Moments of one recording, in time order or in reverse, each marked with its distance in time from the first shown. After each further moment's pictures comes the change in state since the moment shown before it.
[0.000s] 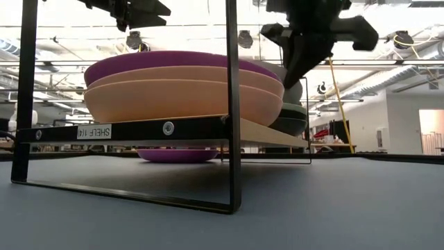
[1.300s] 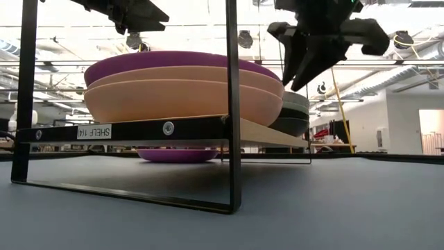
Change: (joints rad) left arm 0.000 0.000 0.000 -0.055 0.000 -0.004; right arm 0.034 -0.040 -0.100 0.096 0.028 0.025
